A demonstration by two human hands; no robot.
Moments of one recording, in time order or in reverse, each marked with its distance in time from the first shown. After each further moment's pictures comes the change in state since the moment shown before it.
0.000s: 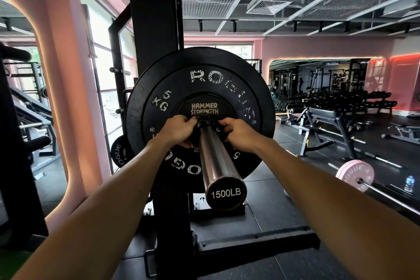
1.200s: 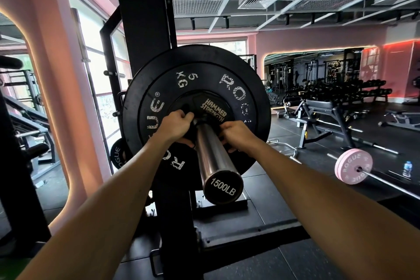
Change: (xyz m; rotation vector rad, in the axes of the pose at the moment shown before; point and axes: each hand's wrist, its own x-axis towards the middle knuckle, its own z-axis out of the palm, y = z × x) left_hand -0.003 0.007 0.000 0.152 0.107 0.052; right_hand -0.014 0.001 0.013 0.214 0.080 0.184
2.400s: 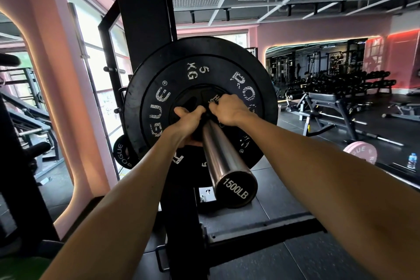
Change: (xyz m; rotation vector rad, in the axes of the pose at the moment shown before) left_hand -0.014 0.018 0.014 -0.557 -0.197 -0.225; right_hand 0.025 -0.059 0.002 -0.417 0.161 -0.076
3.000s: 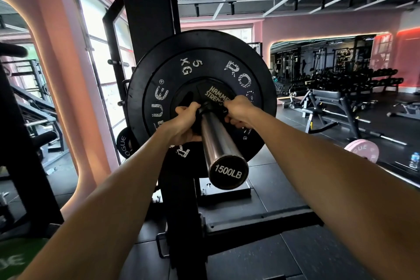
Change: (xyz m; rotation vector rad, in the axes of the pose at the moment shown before) left_hand -0.018 -0.008 -0.002 -0.084 -0.034 -0.064; right_hand -0.009 0.027 0.002 0.441 -0.134 0.243
